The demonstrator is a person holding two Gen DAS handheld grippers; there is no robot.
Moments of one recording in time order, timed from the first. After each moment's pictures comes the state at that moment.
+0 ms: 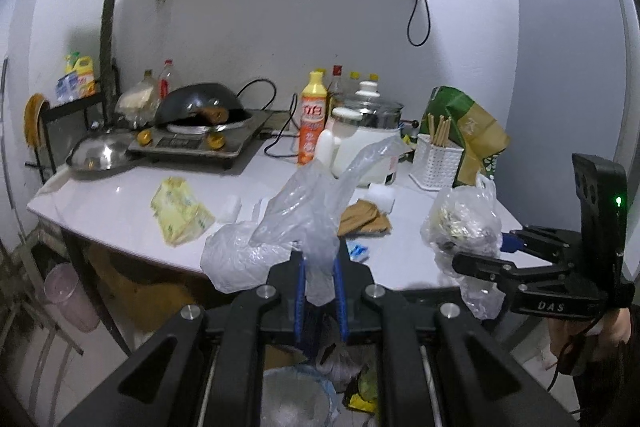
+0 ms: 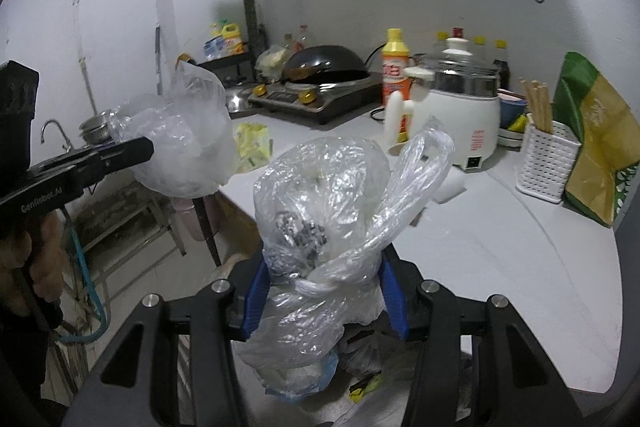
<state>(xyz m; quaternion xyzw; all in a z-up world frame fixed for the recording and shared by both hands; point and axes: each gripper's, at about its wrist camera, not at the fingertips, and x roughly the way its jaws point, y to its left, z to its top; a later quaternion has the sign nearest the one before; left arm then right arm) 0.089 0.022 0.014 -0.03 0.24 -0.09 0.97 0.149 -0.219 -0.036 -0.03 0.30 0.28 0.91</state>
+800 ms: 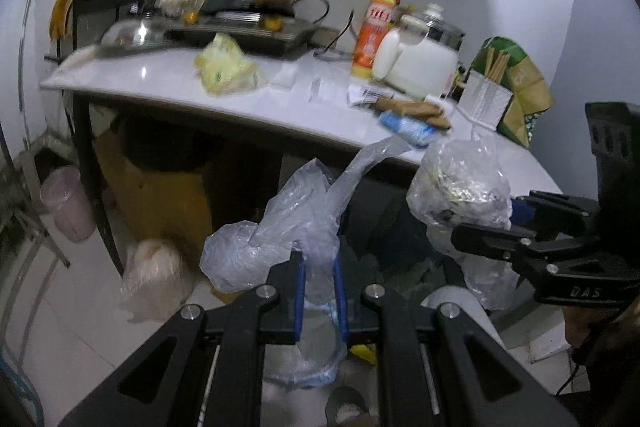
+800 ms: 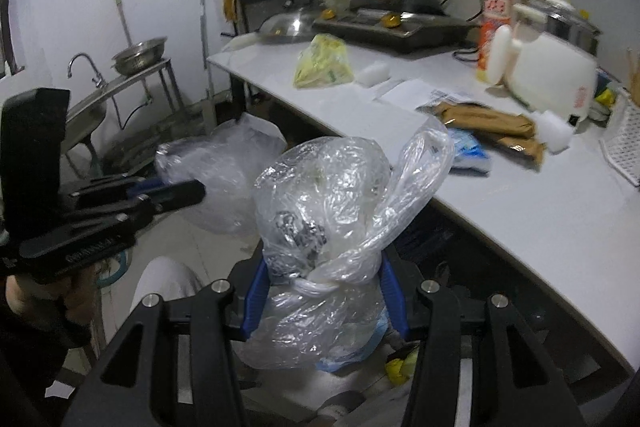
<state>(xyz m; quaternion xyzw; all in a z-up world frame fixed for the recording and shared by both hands) 0.074 0.080 -0.123 -0.10 0.34 -0.05 0.93 0.133 -0.114 -0.121 -0.09 0.37 0.35 0.85</state>
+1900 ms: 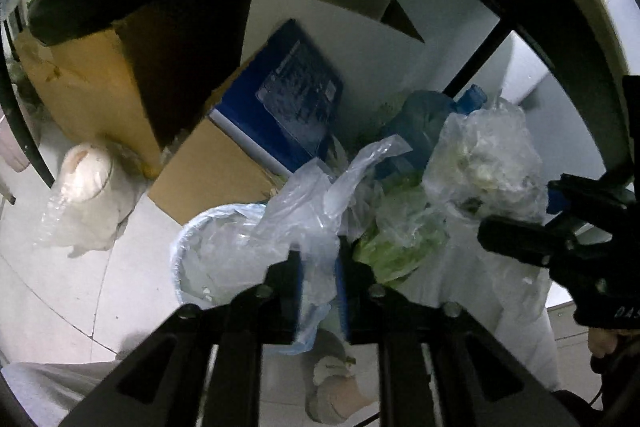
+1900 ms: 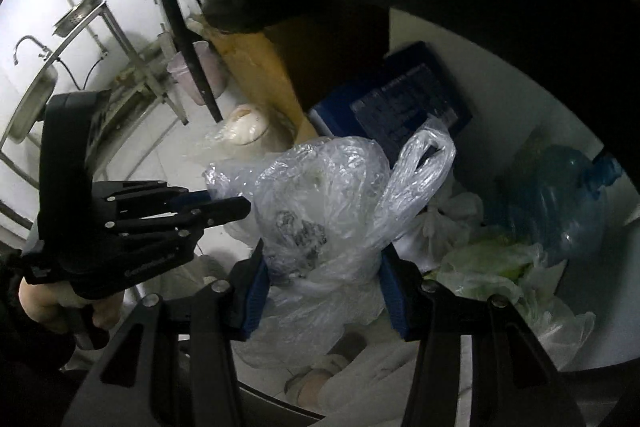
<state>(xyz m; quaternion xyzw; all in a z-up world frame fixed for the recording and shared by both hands) 0.186 0.025 -0.308 -0.13 0.52 -0.11 0.84 0.218 -0.127 -0.280 -0.08 0.52 0.29 0.80</state>
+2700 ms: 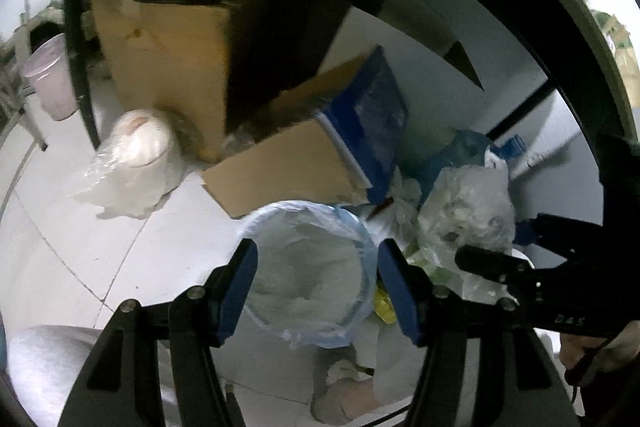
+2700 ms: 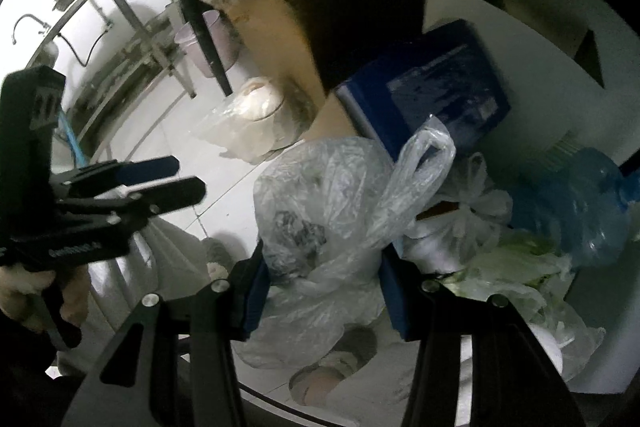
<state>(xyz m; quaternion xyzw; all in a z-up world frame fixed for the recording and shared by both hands) 0.148 0.121 -0.299 -0.20 0.50 -0.01 0.85 0.226 -0.069 -0.316 -0.12 0.55 0.32 0.76</state>
